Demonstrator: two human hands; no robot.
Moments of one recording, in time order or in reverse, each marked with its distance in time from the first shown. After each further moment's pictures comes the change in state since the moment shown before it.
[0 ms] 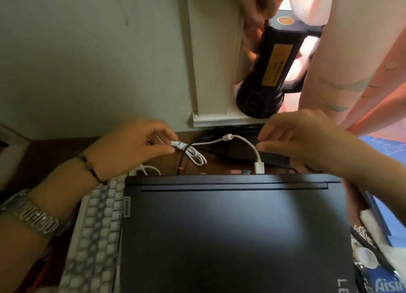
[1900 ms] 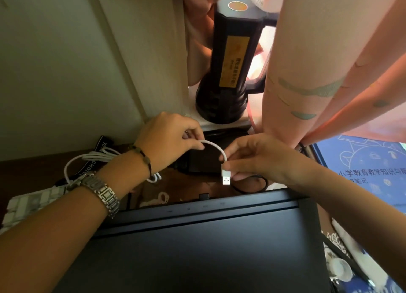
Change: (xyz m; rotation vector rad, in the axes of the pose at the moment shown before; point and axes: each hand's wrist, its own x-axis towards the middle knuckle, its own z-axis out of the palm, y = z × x) left_hand 0.118 0.055 0.087 -0.013 0.090 0.200; right_hand 0.014 0.062 0.030 0.725 -0.270 0.395
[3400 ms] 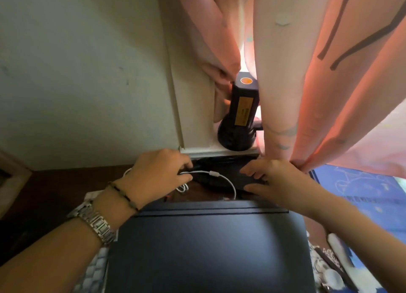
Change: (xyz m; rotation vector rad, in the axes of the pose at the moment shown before) left_hand -0.083 0.031 -0.069 0.459 -0.074 -0.090; right_hand -0.053 -0.024 0.002 -0.912 0.253 -0.451
